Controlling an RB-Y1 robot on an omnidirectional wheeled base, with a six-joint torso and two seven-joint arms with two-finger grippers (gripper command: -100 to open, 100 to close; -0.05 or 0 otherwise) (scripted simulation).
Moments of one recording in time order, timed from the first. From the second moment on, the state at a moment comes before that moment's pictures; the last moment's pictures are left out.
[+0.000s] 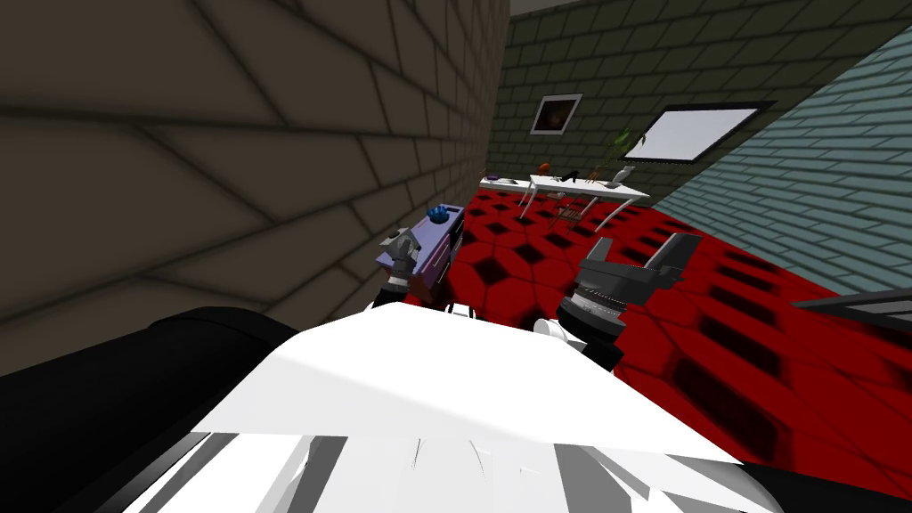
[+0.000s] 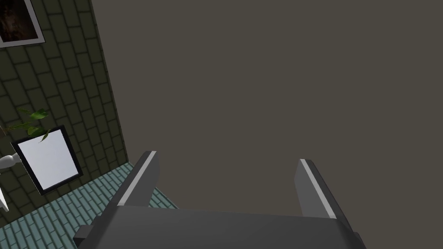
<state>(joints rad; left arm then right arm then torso) 0.61 0.20 -0.12 -2.10 0.10 -0.45 -0.08 0.53 0.00 -0.06 -2.36 -0.10 -0.58 0.02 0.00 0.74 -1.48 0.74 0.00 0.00</state>
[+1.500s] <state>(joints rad) 0.79 0.34 -0.26 -1.72 0.32 -0.33 -0.07 0.53 0.01 -0.06 -2.36 -0.10 -0.58 0.02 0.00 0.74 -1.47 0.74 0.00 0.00</state>
